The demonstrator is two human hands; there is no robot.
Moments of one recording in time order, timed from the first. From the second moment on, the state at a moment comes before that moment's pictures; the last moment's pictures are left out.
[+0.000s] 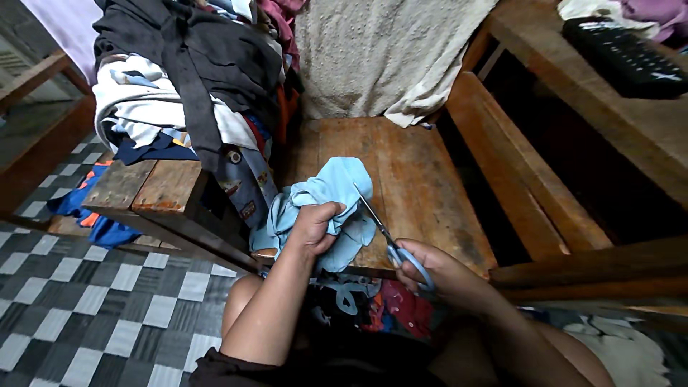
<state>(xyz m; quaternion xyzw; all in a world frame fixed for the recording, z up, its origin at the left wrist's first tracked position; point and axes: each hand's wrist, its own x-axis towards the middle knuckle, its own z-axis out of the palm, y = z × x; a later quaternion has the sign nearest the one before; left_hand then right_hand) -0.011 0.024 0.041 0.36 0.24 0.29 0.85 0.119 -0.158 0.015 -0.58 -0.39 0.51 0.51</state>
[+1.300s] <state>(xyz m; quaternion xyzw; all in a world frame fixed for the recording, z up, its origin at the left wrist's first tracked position) -0.019 0.030 0.047 0.45 0.23 0.23 0.83 0.102 -0.148 0.002 -0.50 -0.38 0.53 0.57</state>
